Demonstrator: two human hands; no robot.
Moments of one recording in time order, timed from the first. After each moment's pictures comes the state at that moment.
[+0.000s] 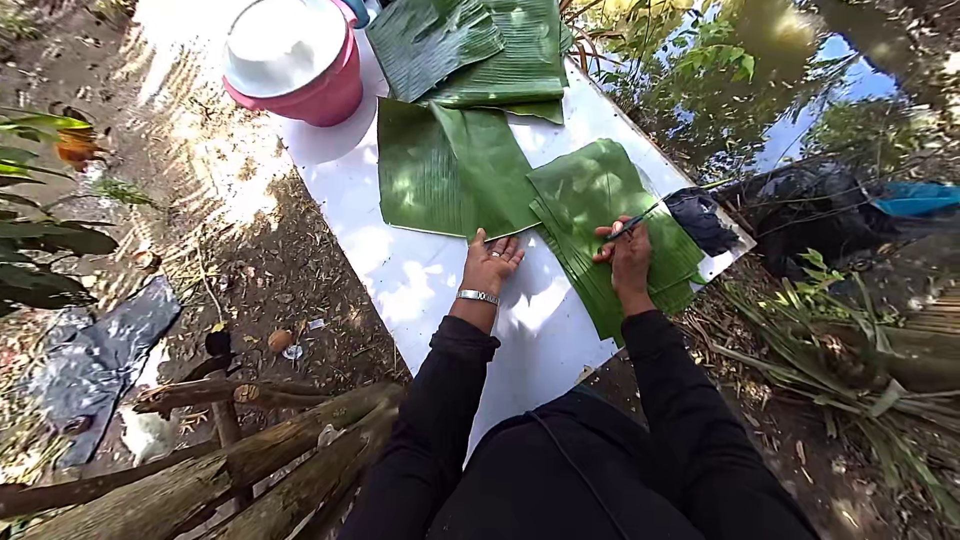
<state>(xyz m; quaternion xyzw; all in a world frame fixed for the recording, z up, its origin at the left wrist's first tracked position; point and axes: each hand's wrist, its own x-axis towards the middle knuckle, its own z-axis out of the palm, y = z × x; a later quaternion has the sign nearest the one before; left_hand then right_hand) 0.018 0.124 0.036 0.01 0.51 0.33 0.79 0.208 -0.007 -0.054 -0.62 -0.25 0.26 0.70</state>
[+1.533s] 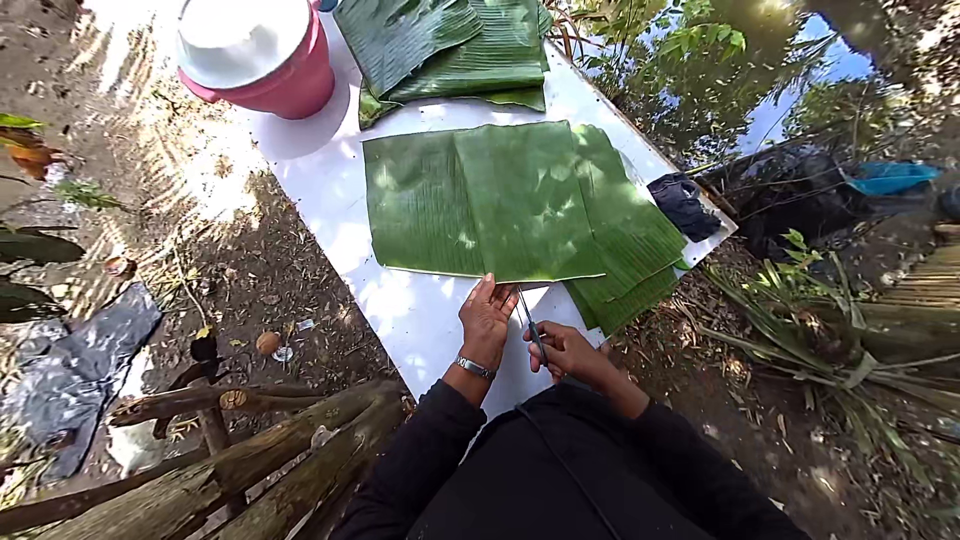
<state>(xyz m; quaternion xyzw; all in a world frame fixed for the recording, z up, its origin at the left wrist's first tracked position) -0.015 0.033 0.006 0.07 0.56 0.37 0.74 0.097 -0.106 -0.007 -0.52 -0.31 0.68 0.41</state>
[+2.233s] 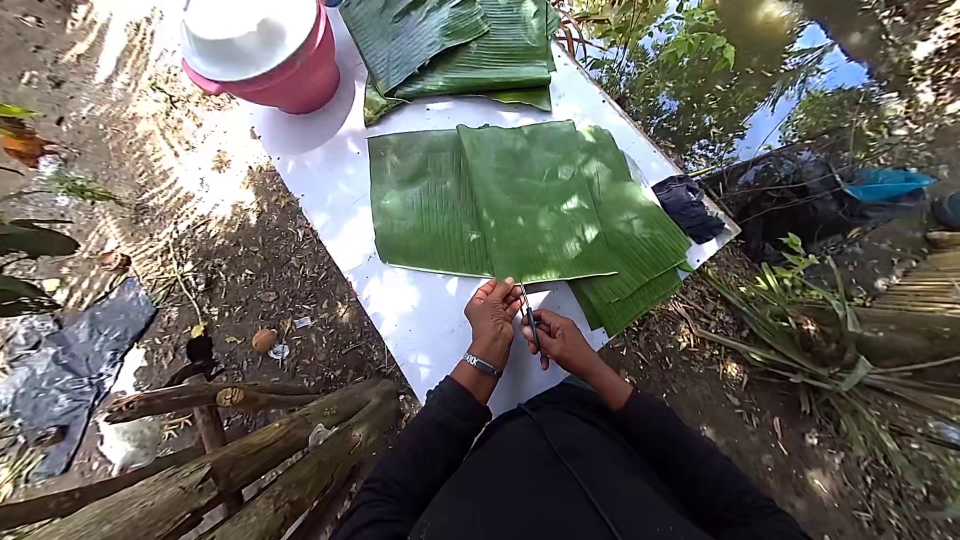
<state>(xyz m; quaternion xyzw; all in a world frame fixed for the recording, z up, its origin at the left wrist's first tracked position) -0.013 0.030 -0.001 0.12 0.58 0.36 0.72 0.082 -0.089 -0.029 -0.57 -0.33 0.59 0.47</state>
